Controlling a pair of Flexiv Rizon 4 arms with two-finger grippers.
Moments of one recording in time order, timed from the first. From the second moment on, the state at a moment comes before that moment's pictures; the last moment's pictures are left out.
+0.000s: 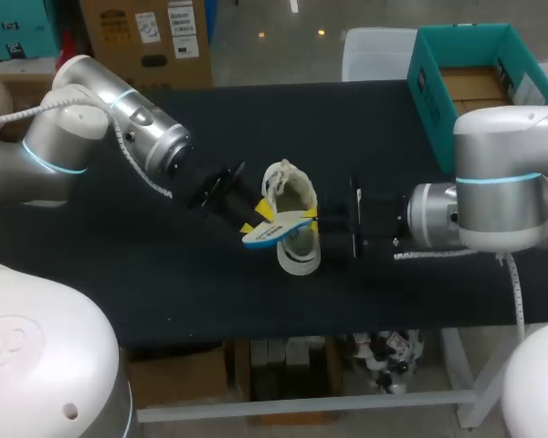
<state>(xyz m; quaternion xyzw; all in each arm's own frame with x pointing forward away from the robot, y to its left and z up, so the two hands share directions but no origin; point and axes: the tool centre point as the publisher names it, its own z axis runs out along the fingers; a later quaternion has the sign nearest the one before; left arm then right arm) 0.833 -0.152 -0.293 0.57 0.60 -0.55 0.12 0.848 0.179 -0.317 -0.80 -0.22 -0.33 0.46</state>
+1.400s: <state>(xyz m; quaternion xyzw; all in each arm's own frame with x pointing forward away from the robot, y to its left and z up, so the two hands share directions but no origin) 0.872 -0.175 -0.318 0.49 0.64 -0.57 0.15 0.848 0.180 -0.323 -0.77 -0.22 -0.34 0.49</state>
